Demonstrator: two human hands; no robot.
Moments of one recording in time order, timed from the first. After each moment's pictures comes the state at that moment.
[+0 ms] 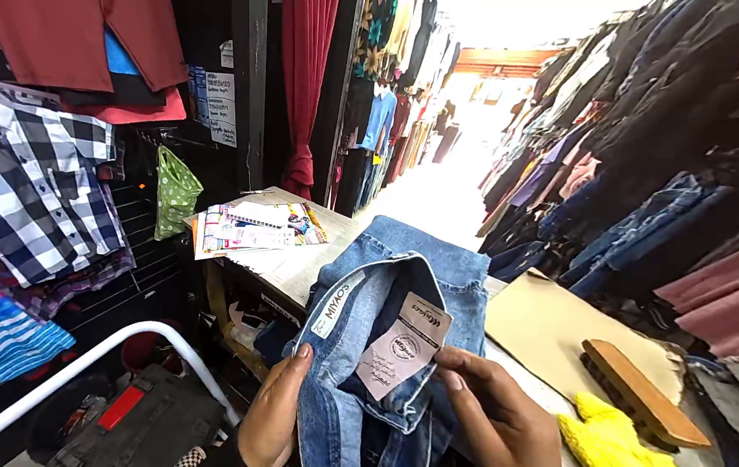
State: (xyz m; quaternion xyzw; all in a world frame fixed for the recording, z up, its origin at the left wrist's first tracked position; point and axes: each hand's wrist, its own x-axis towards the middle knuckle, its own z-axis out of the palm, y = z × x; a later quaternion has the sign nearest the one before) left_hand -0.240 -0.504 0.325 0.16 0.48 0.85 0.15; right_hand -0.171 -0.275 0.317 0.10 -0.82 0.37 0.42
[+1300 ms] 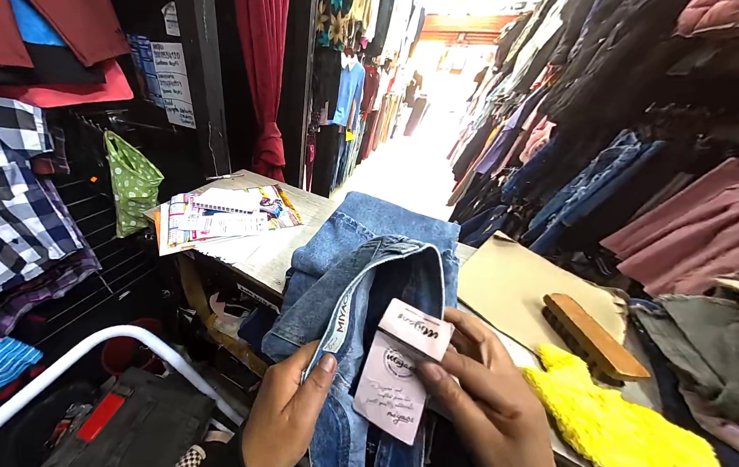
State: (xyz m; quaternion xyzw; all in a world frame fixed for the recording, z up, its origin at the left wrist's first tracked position) left_hand -0.237 -0.485 0.317 0.32 0.63 0.71 0.02; right_hand -0.160 -0.266 0.307 0.08 -0.82 0.41 0.39
